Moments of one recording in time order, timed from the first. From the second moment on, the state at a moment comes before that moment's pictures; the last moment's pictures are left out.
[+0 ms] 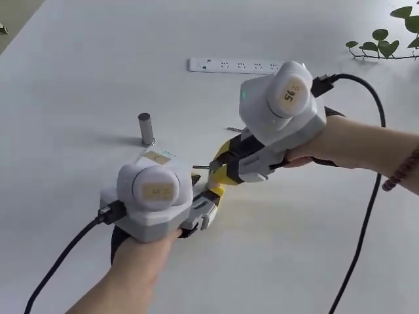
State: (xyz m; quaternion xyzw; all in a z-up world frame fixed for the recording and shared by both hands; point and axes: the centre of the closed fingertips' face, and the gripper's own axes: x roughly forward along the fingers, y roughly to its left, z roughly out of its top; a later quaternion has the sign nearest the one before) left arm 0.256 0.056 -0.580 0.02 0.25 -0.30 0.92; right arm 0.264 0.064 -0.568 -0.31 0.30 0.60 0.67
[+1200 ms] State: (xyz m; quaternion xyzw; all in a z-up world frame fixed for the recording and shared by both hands) left arm 0.239 0.071 -0.557 0.01 0.24 -0.32 0.92; right arm 0.276 0.069 -0.562 -0.31 0.30 0.60 0.68
